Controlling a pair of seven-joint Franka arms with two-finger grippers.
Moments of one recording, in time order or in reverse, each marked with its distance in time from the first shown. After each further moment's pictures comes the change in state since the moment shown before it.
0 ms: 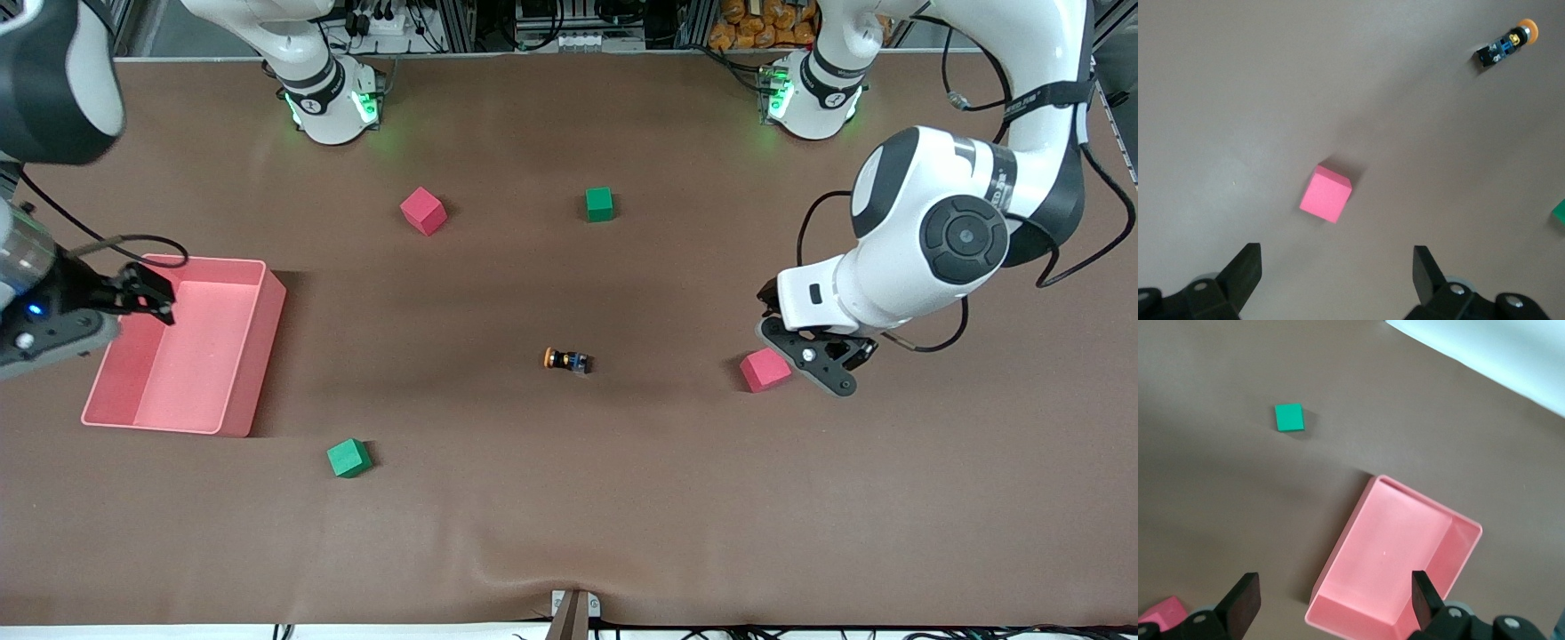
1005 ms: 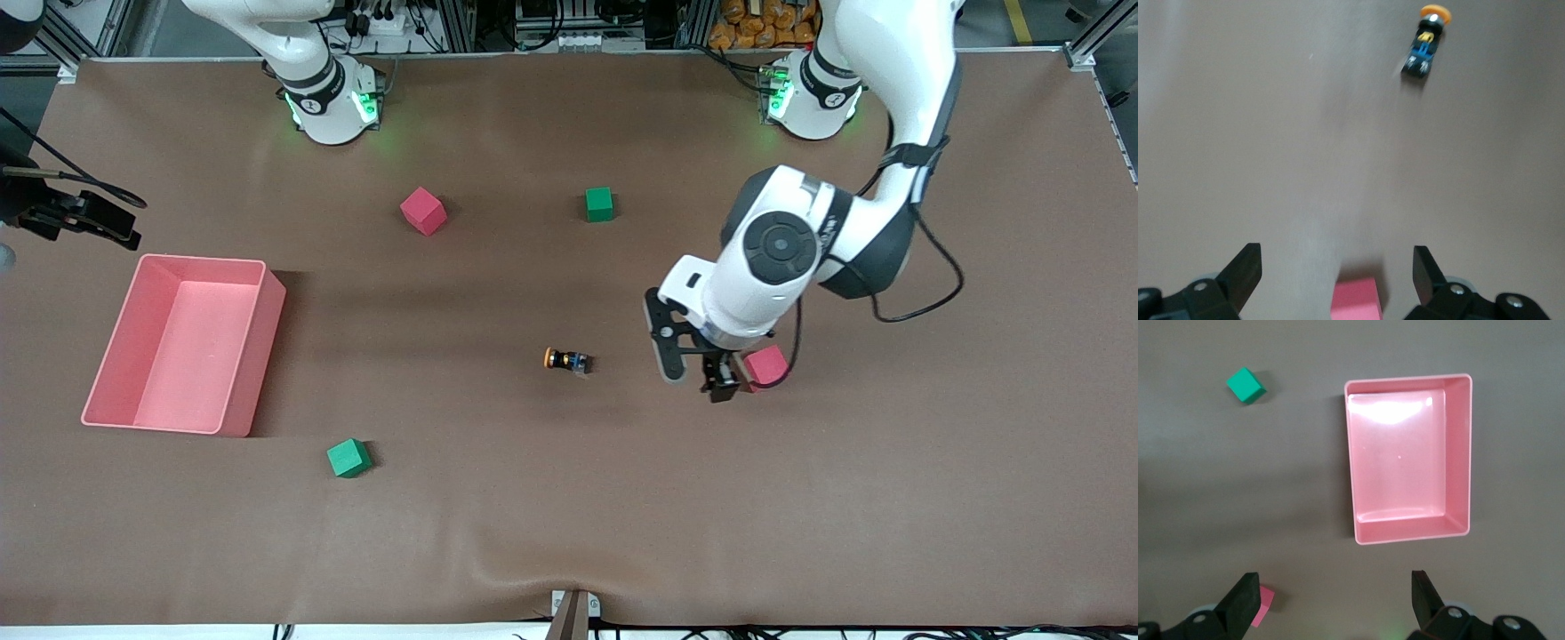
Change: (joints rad) left arm -0.140 0.150 -0.064 0.002 0.075 0.283 0.445; right arm -0.023 -0.183 -0.055 -0.140 0.061 -0.172 0.446
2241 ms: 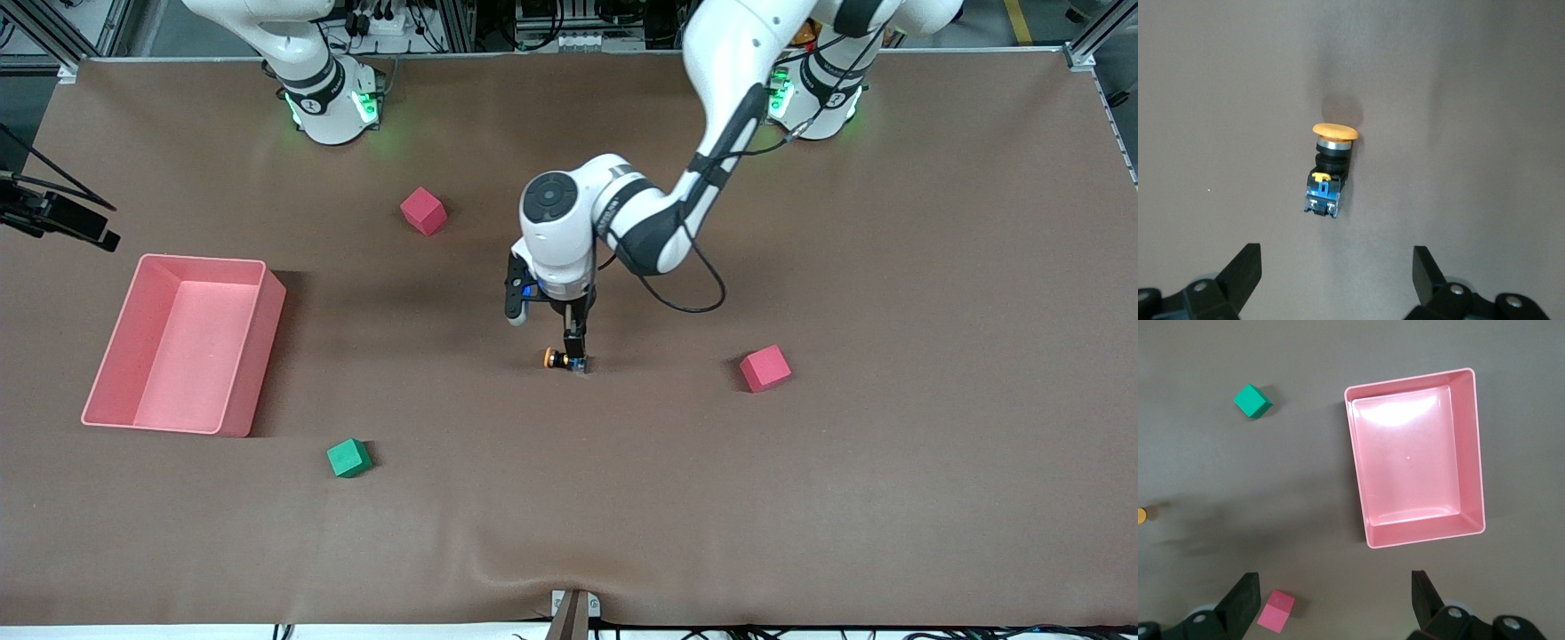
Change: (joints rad) left arm -0.450 0.269 0.175 0.161 0.167 0.053 -0.250; right arm -0.001 -0.001 -0.062 0.001 0.090 0.033 0.008
